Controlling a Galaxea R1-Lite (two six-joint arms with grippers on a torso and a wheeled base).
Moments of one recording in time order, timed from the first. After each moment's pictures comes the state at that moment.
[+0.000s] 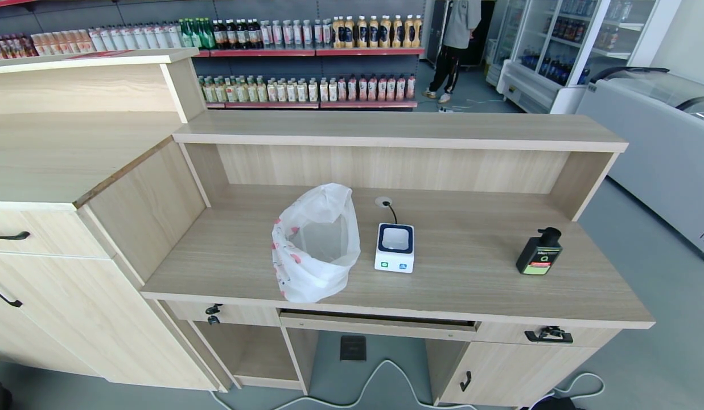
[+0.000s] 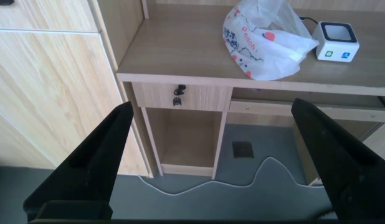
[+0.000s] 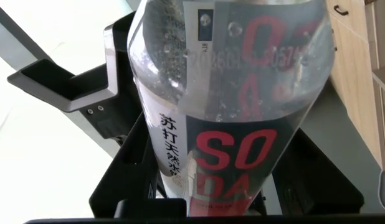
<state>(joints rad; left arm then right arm) 0.00 0.00 0.00 0.00 -0.02 0.00 0.27 1.17 -0.69 -1.20 1.39 1.02</state>
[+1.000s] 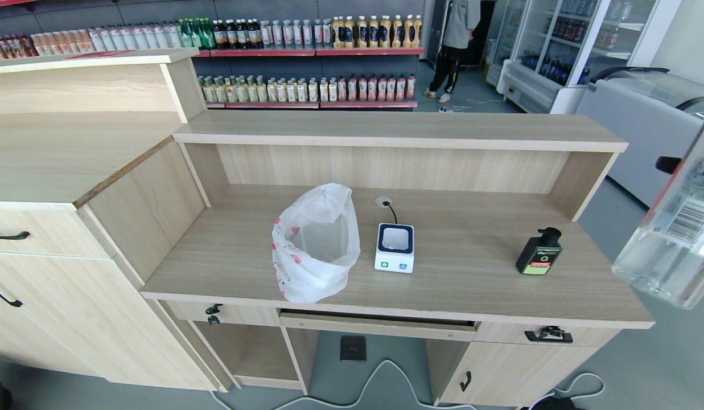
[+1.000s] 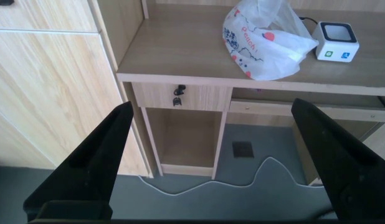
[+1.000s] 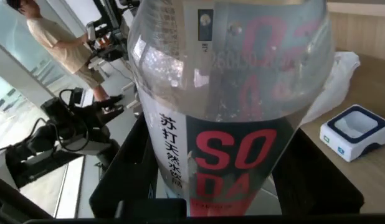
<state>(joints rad) 0.00 0.00 0.00 0.00 -0.02 0.00 -0.27 1.28 -0.62 -1.18 1.37 0.71</state>
